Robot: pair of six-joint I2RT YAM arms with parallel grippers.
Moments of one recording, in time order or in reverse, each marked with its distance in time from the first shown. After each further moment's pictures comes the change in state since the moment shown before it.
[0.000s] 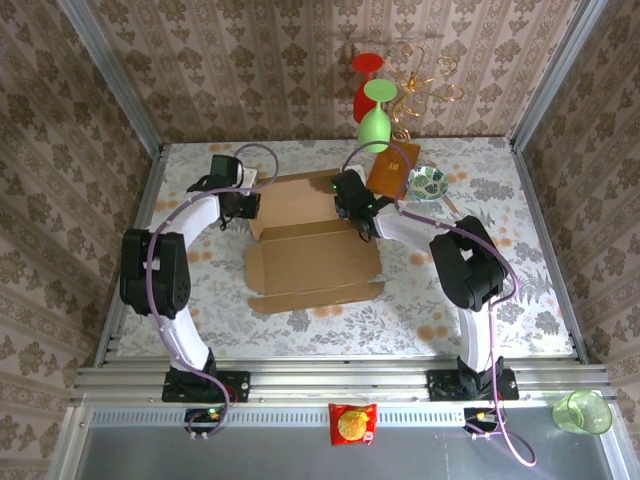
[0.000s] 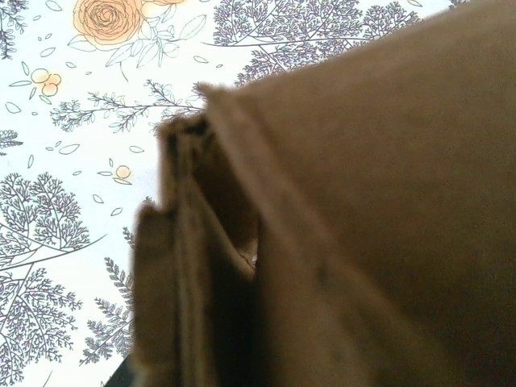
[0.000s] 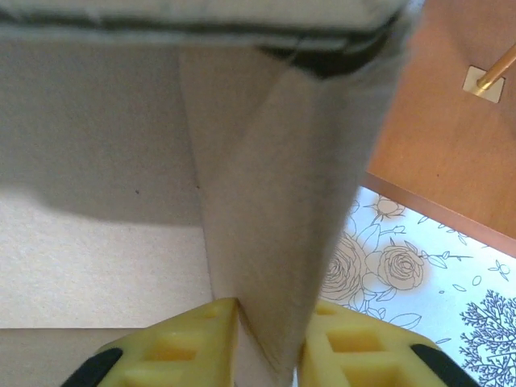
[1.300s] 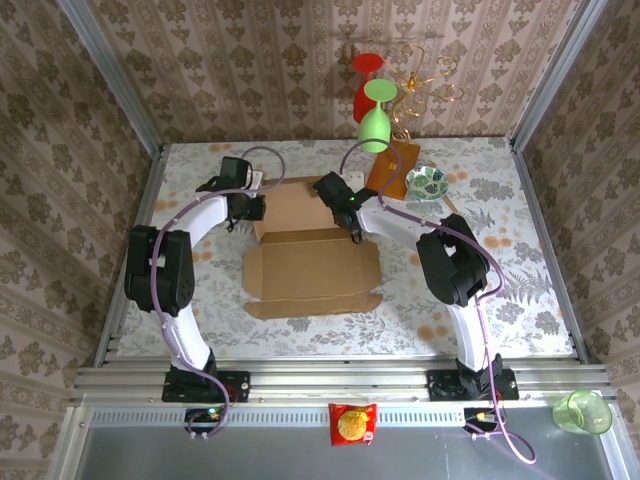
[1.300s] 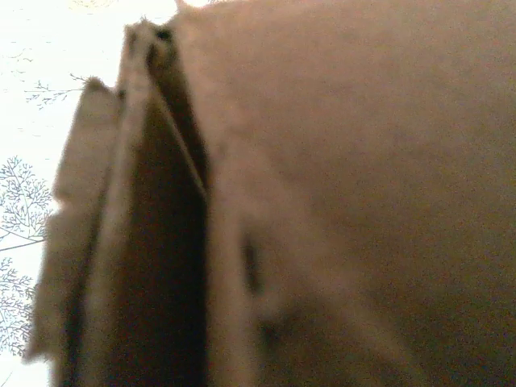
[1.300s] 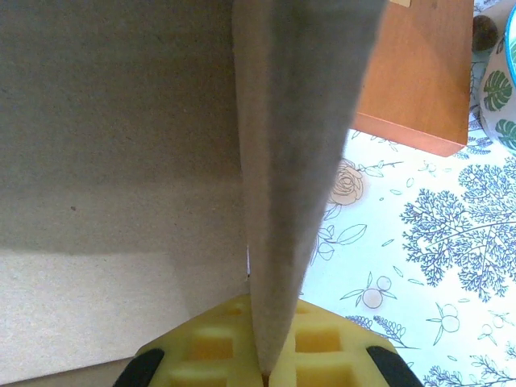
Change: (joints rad) left arm -0.045 0.023 0.002 -0.003 -0.061 -0.072; right arm 0.058 0.093 0.211 -0.401 0.193 0.271
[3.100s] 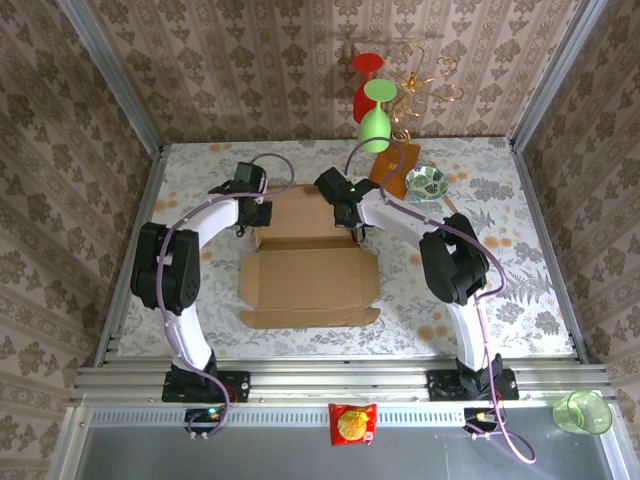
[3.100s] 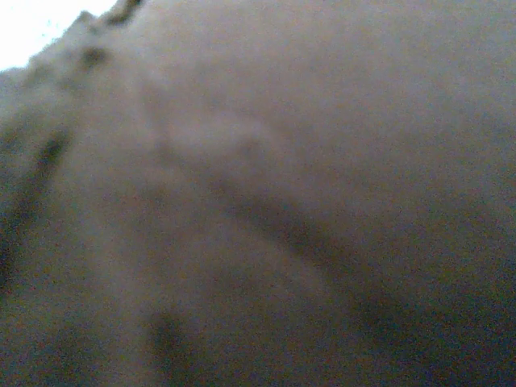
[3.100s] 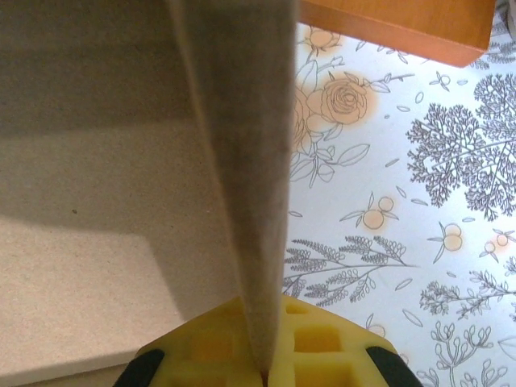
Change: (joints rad) left arm -0.066 0.025 -0.004 -0.049 -0.168 -0.105; right arm -0.014 0.016 0.111 -0.258 -0.136 0.126
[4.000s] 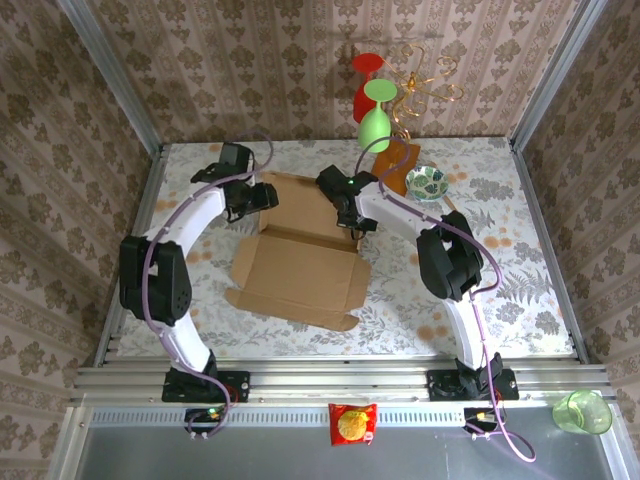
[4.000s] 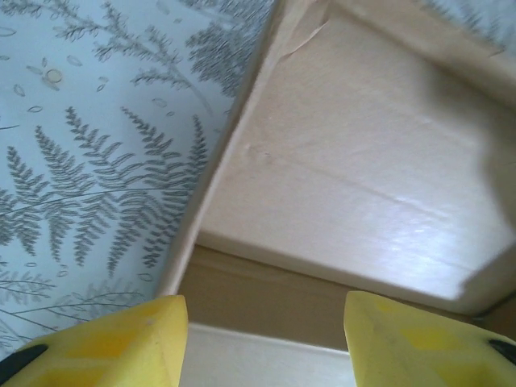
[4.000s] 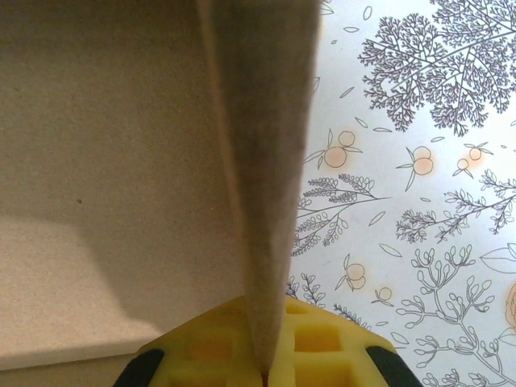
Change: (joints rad) left arm 0.032 -0.108 0.148 -0.178 0.267 -0.322; right arm -0.022 0.046 0.099 -0.196 -0.045 0.216
